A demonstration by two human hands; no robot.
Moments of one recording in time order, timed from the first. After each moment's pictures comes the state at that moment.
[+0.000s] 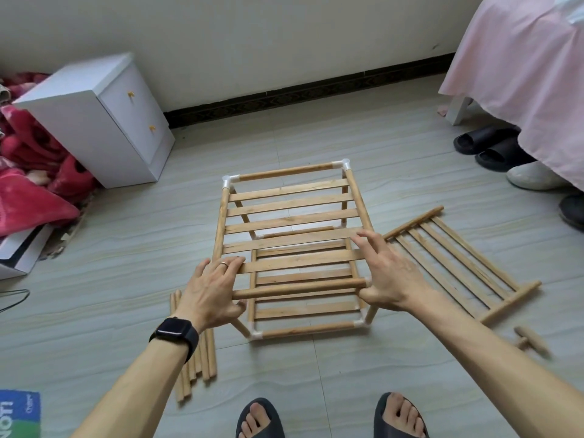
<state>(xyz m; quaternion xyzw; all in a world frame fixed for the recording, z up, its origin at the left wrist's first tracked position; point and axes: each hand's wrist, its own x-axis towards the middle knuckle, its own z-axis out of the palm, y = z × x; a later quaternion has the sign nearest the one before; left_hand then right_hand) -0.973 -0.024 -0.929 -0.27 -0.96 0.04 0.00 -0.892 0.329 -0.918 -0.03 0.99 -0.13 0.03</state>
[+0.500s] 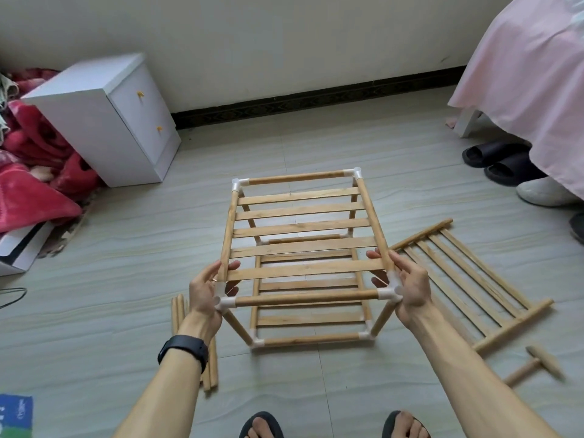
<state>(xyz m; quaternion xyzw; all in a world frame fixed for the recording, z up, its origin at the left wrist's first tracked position) -0.985 -0.023 -0.930 0.20 -0.57 -0.79 -0.12 -0.904 0.313 -0.932 0.25 0.52 -0.82 -0.04</state>
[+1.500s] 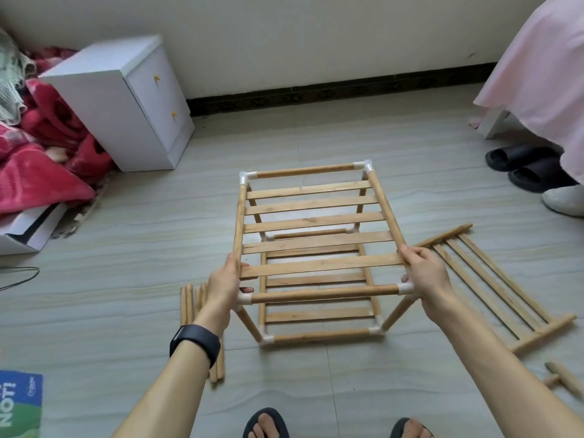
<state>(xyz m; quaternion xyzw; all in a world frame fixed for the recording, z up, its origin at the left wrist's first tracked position) -0.989 -0.015 -0.927 0.26 -0.76 -0.58 -0.11 -0.934 0.318 -0.930 0.34 0.71 -0.61 -0.04</state>
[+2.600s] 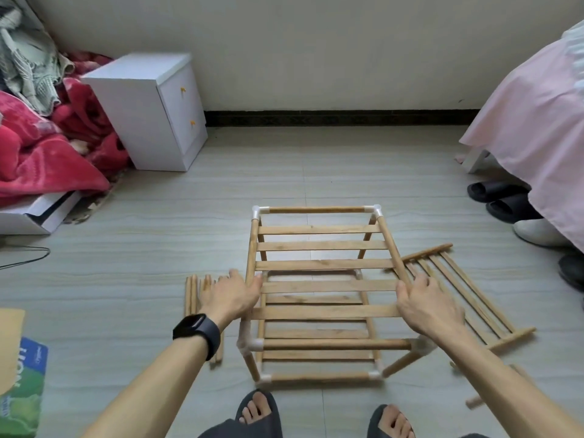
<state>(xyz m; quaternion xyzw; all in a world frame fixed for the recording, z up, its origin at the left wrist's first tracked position) -0.930 -0.040 -0.904 0.05 -0.98 -0.12 -0.15 -0.855 0.303 -0.897 0.25 0.96 -0.10 0.07</state>
